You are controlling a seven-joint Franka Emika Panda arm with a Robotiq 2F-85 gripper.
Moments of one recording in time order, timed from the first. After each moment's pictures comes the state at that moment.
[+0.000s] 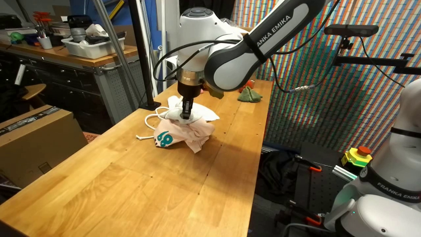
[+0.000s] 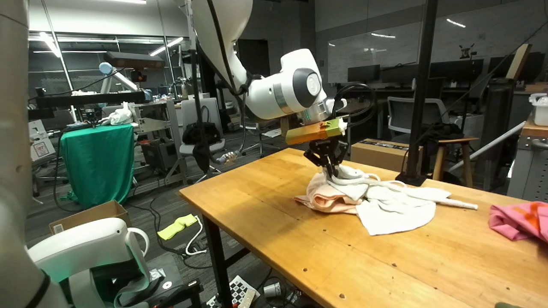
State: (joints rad) arm 0.13 0.27 0.07 -2.05 -0.39 2.54 -0.08
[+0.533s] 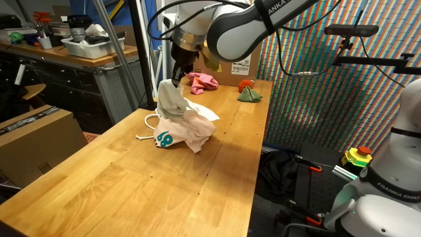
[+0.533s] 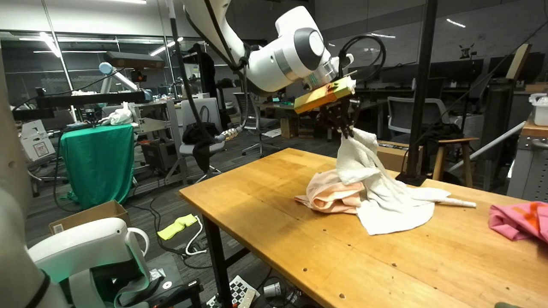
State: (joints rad) arm 0.13 0.16 0.04 -2.00 -0.46 2.60 -0.02
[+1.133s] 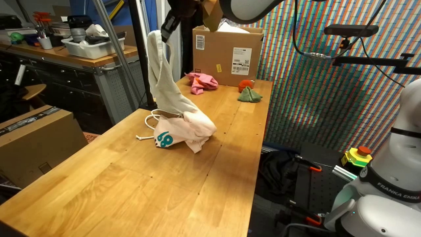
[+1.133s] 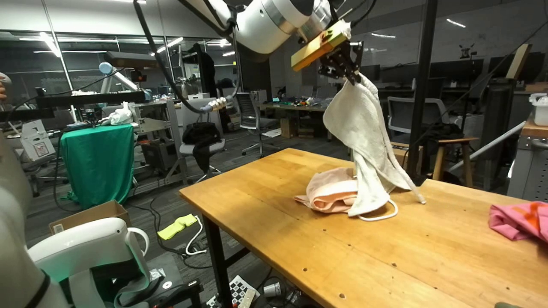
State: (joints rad) arm 0.13 0.01 0.04 -1.96 -0.58 2.66 0.14
